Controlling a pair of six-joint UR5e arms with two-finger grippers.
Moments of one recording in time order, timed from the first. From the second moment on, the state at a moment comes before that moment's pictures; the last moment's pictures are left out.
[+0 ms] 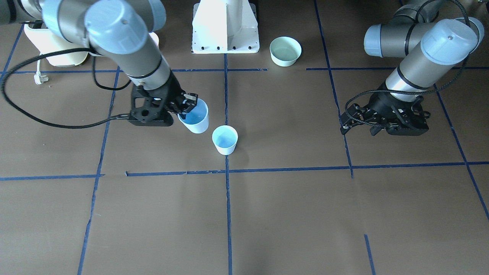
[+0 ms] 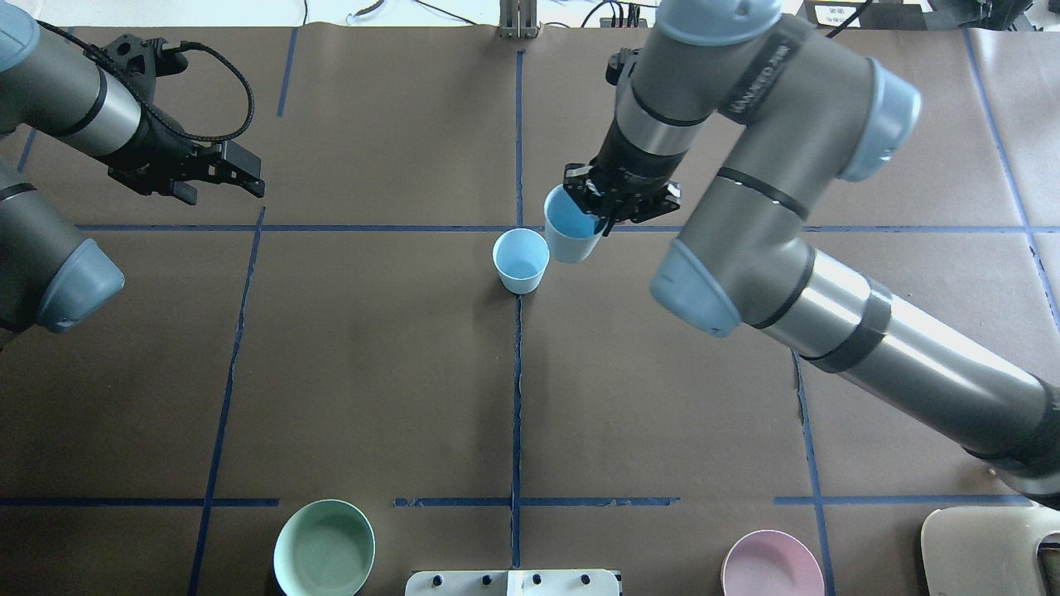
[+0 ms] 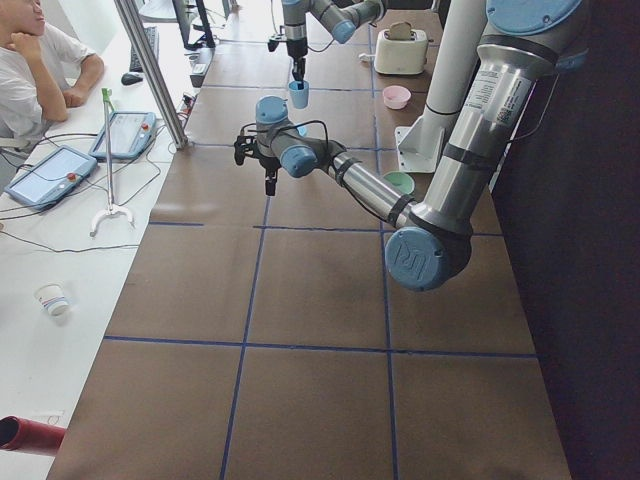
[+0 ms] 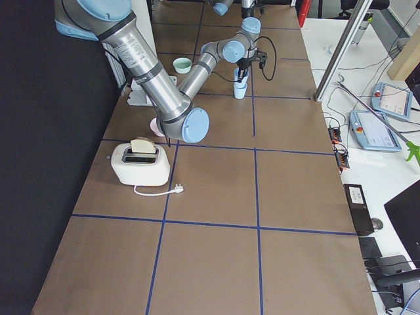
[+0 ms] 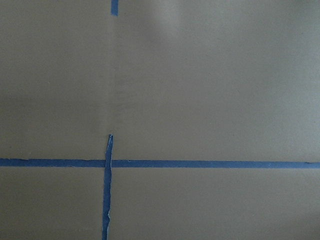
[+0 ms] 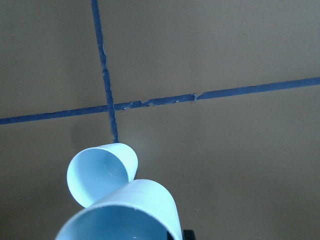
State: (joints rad) left arm -0.97 -1.92 -1.75 -1.84 -2.20 -0.97; right arm 0.74 -0.78 1.65 -1.71 2.17 1.19
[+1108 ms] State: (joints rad) left arm -0.97 -1.91 -1.76 -1.84 -2.20 -0.98; right arm 0.66 -0.68 1.48 -1.64 2.08 1.29
